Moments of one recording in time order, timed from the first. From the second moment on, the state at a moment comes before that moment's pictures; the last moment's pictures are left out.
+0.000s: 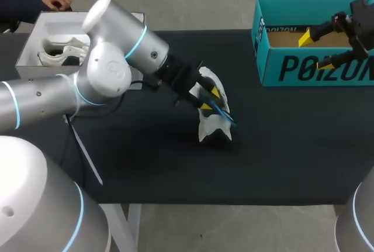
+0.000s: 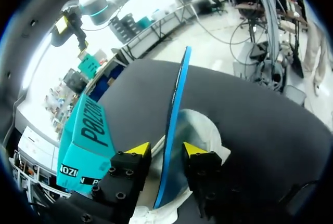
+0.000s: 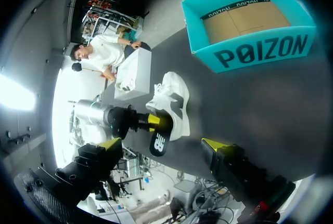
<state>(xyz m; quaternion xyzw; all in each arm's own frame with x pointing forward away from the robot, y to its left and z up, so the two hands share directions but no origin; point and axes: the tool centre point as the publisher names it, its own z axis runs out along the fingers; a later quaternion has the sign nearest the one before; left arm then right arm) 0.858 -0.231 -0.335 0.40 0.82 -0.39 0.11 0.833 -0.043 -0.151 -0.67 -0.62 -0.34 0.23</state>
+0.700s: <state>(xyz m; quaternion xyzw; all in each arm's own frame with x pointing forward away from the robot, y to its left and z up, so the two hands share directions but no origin) 0.877 -0.225 -0.351 0.39 0.85 -0.34 0.11 0.833 -0.043 -0.151 -0.67 -0.62 -0.34 0.23</state>
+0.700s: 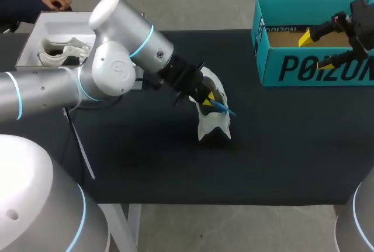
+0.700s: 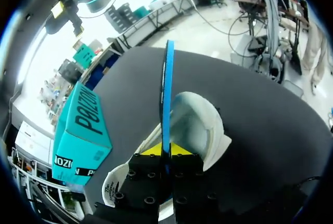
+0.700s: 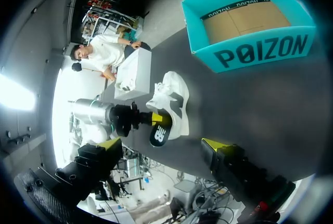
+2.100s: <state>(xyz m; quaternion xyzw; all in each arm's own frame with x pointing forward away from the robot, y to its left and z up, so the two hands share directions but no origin) 0.891 -0.219 -0.370 0.40 0.86 -0.27 0.16 0.833 -0.043 -0.151 -0.67 -0.62 -0.34 0.23</state>
